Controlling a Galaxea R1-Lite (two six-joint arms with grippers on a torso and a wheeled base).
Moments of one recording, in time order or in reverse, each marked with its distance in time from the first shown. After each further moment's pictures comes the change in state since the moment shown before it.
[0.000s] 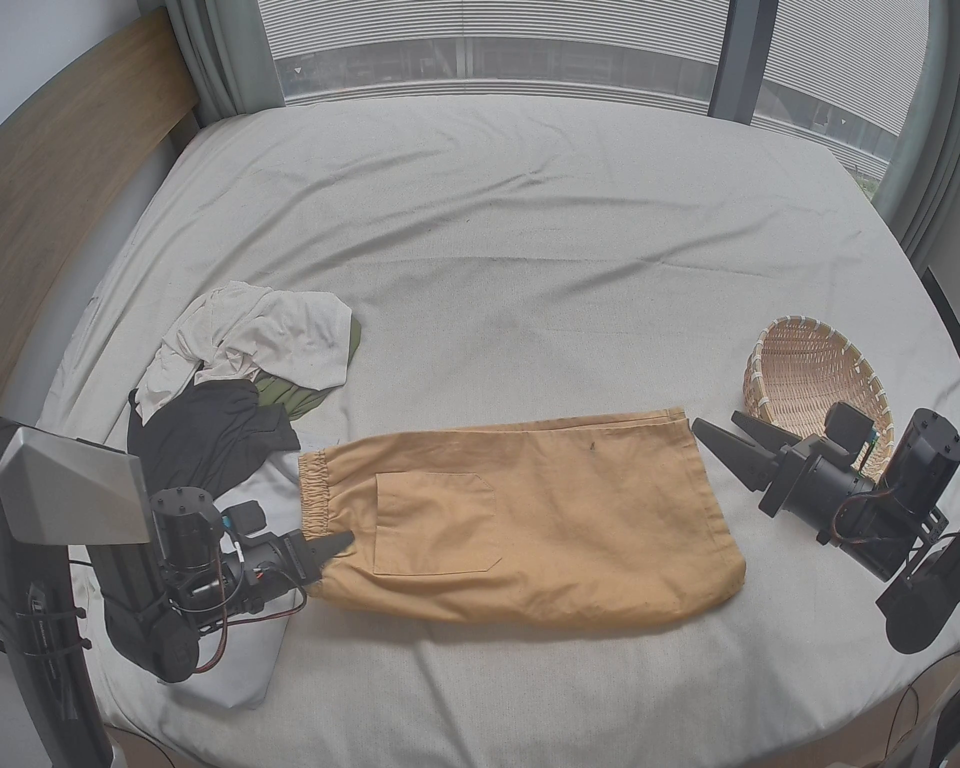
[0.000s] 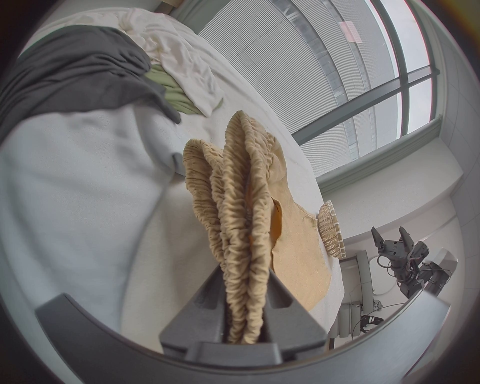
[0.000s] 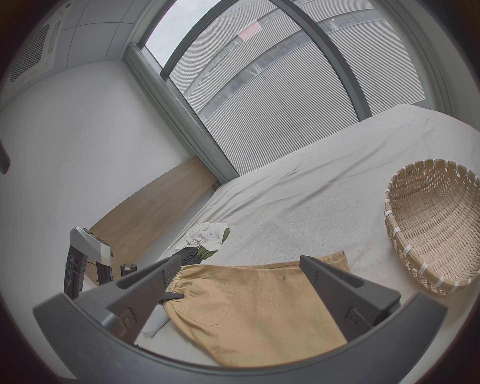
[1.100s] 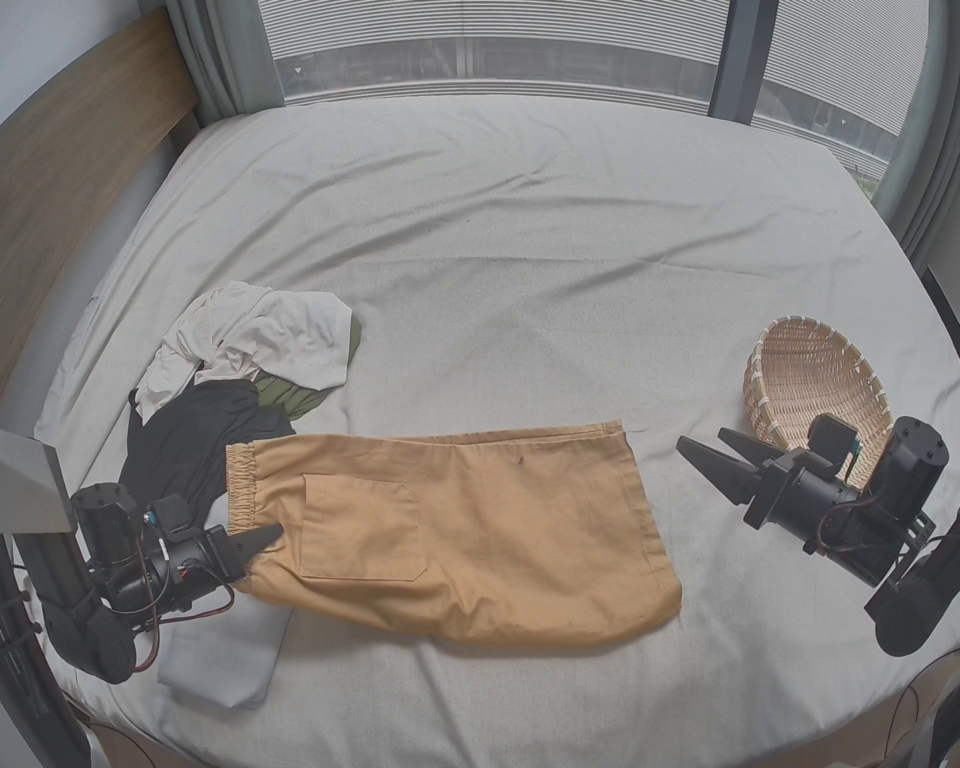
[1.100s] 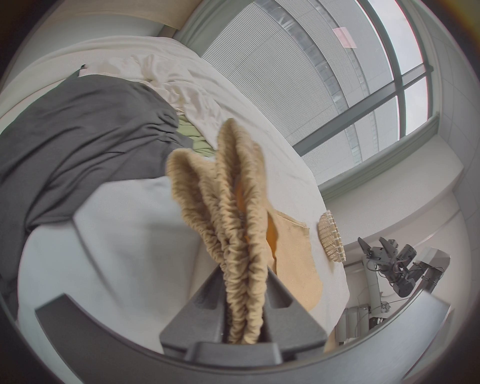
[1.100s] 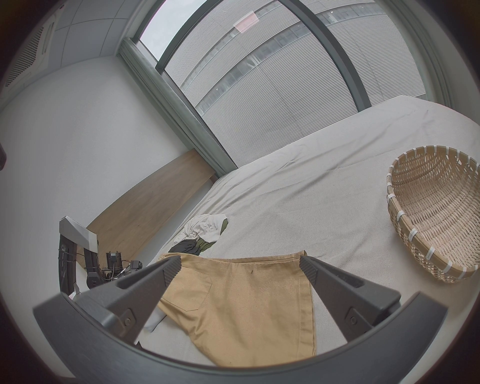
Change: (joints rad) left arm 0.158 -0.156 0.132 -0.001 -0.132 0.073; right arm 0.013 0.052 0.000 0.000 -0.002 0.000
